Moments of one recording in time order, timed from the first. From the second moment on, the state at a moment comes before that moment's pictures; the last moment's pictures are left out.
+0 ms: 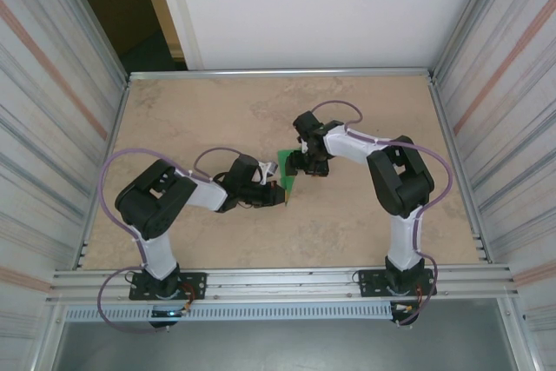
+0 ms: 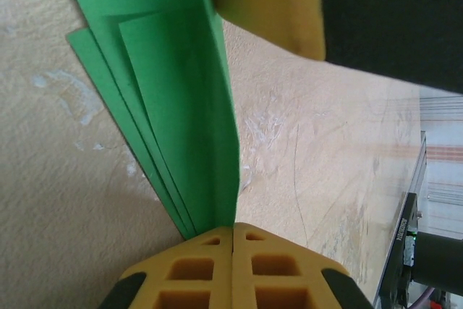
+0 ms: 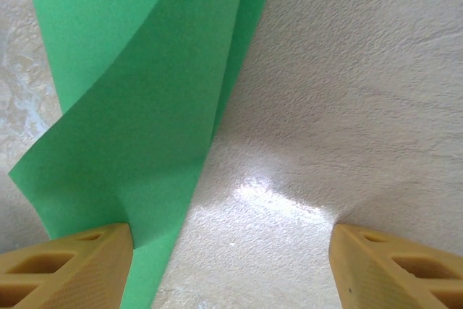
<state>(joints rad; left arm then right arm) -0.68 1.82 0.66 0.41 0.57 -0.74 0.57 1.97 1.33 -0.69 -0.17 0.52</state>
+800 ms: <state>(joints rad) -0.66 1.85 0.65 0.46 0.61 -0.77 0.45 1.90 1.04 -0.24 -0.79 0.49</state>
